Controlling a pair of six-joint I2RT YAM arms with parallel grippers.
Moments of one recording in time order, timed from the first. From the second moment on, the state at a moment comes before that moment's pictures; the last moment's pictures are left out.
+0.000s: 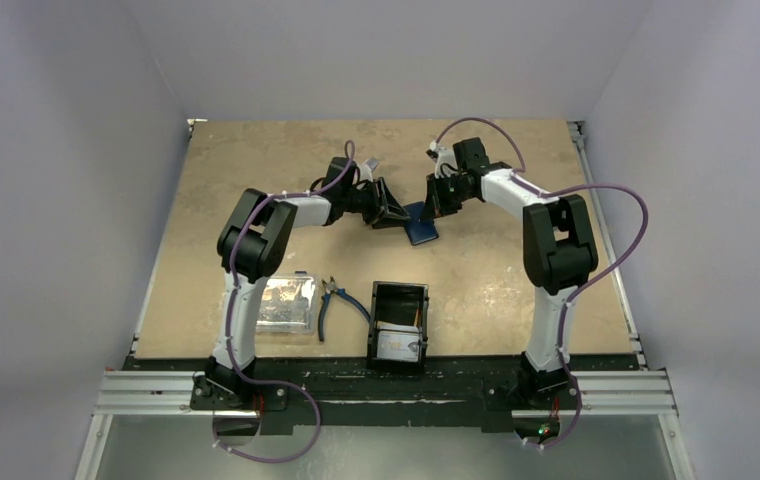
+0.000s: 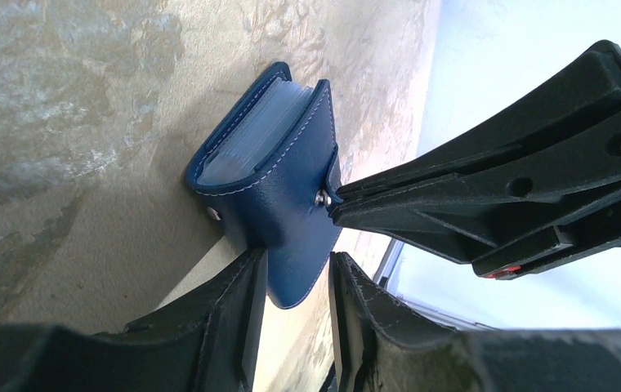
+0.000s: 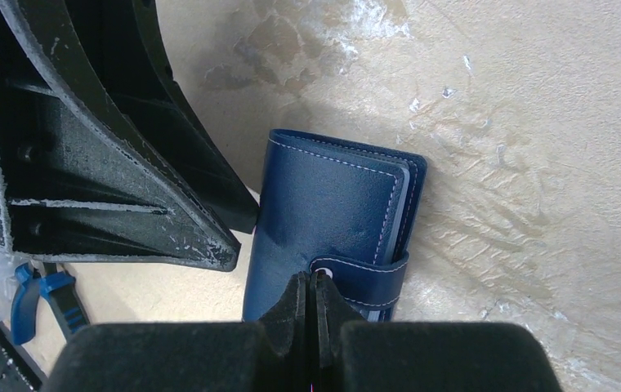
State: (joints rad) left arm -0.43 2.26 1.41 0.23 0.77 -0.96; right arm 0.28 2.03 1.46 -0.46 -0.51 0.06
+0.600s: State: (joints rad) left arm -0.43 2.26 1.41 0.24 0.78 -0.97; right arm 0.28 2.10 1.56 -0.55 -0.52 0.08
